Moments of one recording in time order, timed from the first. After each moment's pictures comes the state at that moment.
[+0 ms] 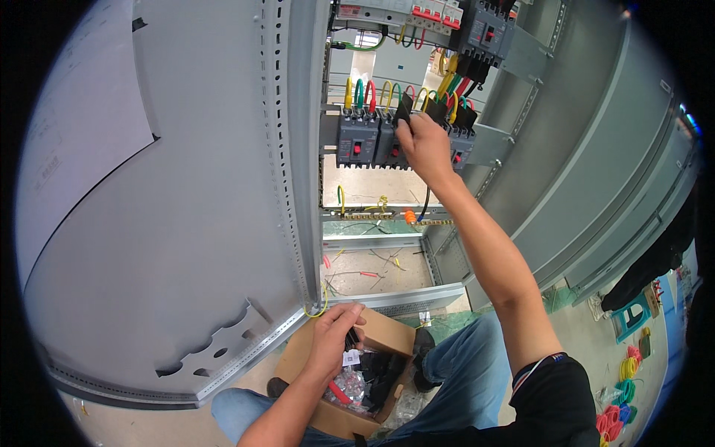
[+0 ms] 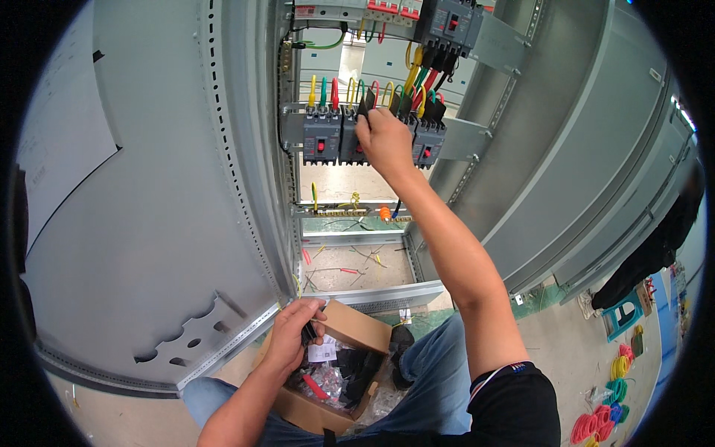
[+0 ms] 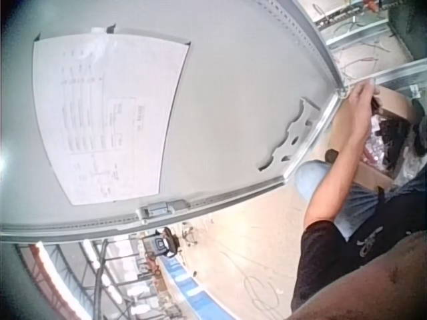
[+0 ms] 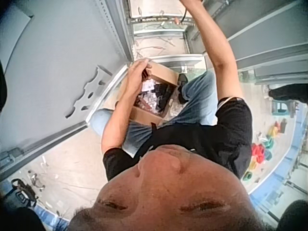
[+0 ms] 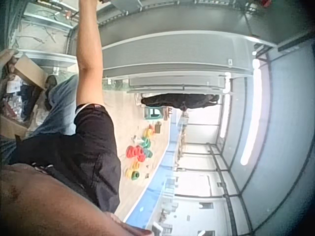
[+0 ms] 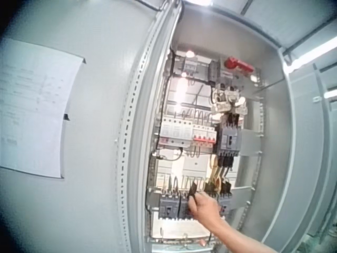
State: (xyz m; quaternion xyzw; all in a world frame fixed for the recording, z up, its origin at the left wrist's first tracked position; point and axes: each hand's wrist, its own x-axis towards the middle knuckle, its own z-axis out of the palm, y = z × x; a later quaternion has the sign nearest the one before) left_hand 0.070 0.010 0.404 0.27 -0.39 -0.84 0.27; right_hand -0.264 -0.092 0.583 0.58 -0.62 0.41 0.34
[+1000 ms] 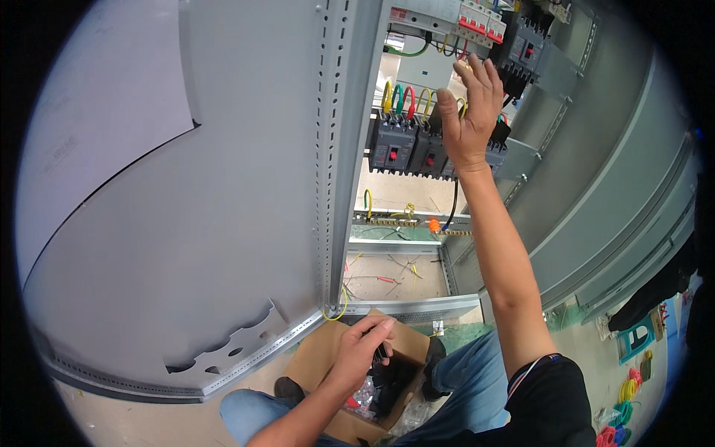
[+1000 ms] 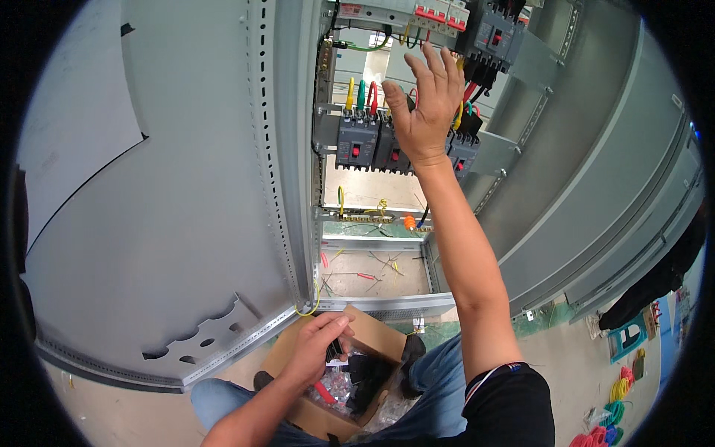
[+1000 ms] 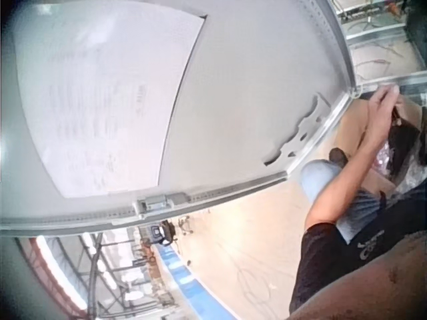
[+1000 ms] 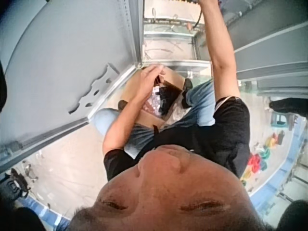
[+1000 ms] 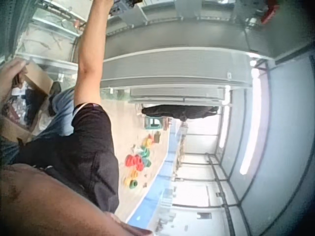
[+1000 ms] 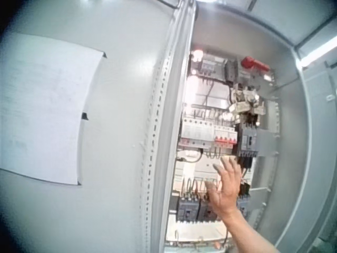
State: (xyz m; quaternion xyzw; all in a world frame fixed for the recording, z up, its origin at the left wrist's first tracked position) left_hand 0.079 0.018 0.411 0.26 -0.38 -0.86 0.24; right_hand -0.238 -0.120 0.645 0.56 -0.41 0.46 0.55
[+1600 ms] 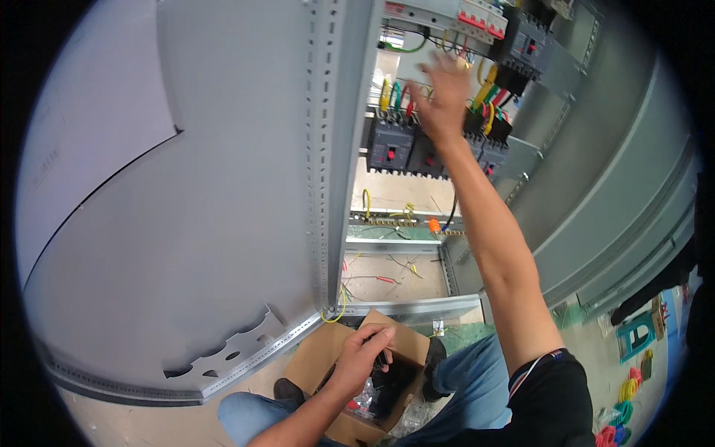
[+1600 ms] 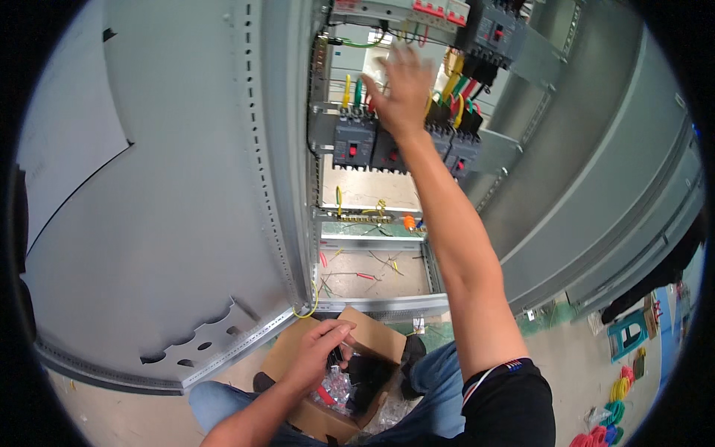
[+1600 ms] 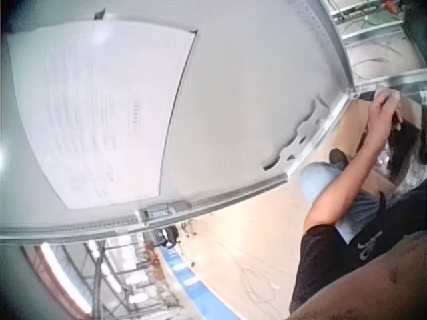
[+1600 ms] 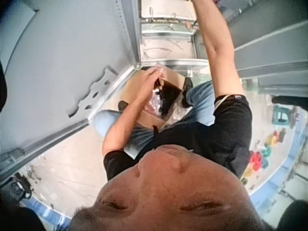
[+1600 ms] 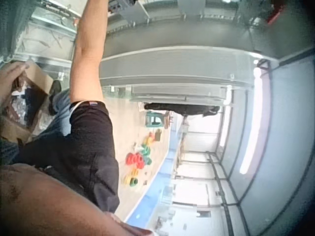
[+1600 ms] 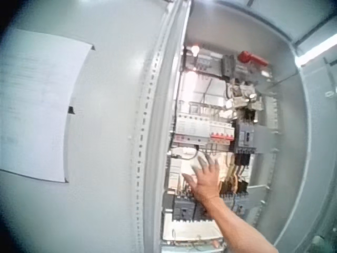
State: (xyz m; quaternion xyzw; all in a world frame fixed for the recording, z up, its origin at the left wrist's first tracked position) left_hand 0.064 0.024 0.400 0.24 -0.41 -0.86 0.20; right_hand -0.298 -0.173 0.640 0.57 -0.47 0.38 0.56
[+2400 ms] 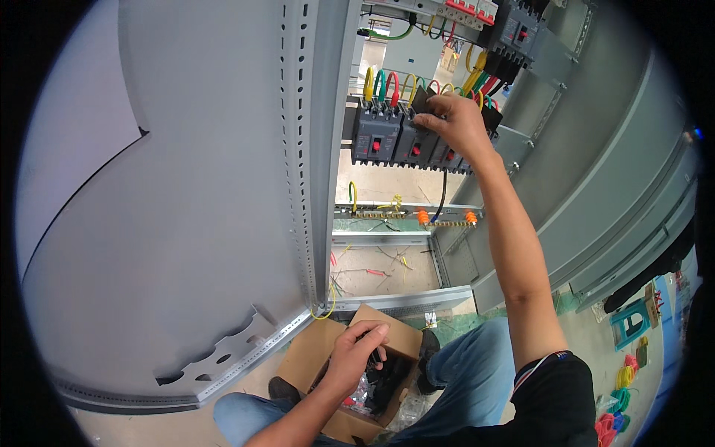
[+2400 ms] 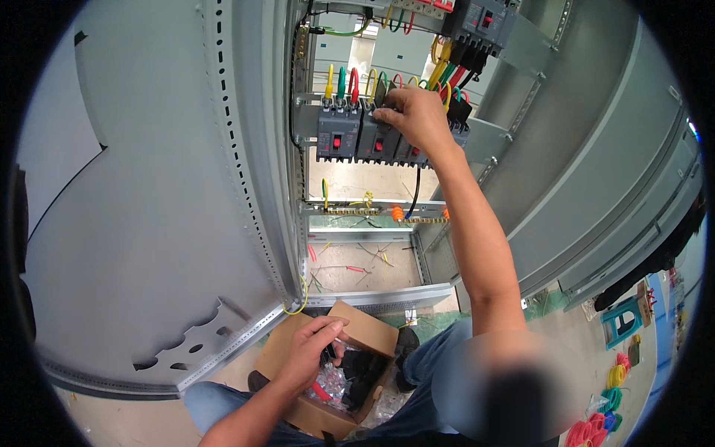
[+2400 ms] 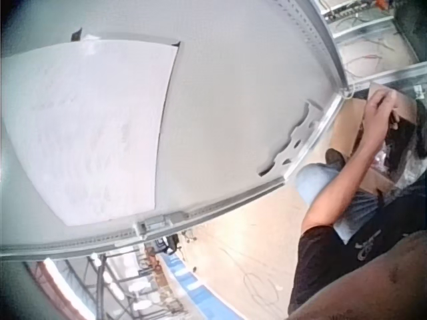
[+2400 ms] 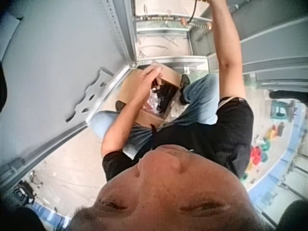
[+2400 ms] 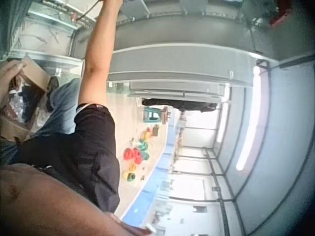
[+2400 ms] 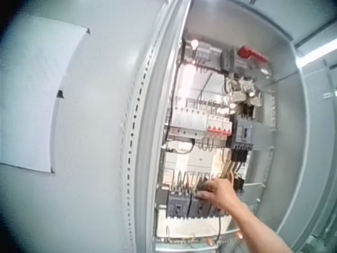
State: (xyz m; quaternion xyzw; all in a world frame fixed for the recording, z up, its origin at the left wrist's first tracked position) left_hand 0.070 0.022 0.399 0.26 -0.40 -0.85 0.20; right_hand -0.293 -0.095 0.630 0.62 -0.68 0.30 0.22
